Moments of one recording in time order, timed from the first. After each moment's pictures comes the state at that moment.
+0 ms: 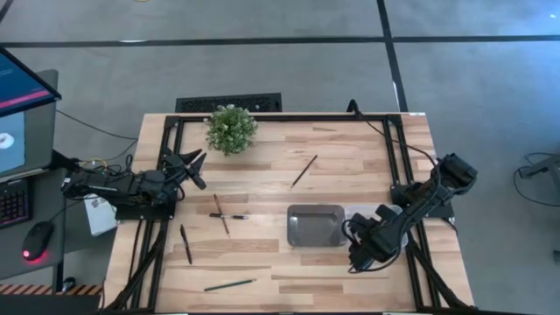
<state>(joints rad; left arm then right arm) -0.12 0.07 0.04 -0.04 -0.97 -0.07 0.74 1.67 0.95 -1.15 0.16 1.38</state>
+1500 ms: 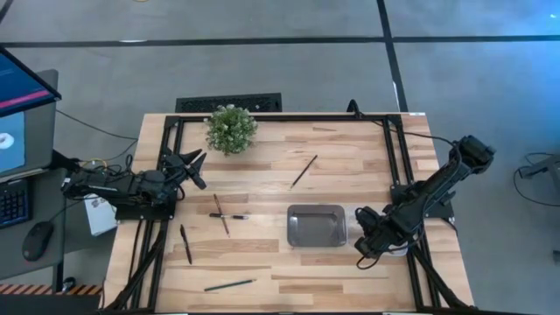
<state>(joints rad) -0.12 0.07 0.04 -0.04 -0.97 -0.08 0.74 1.36 0.74 -0.93 0.07 1.46</state>
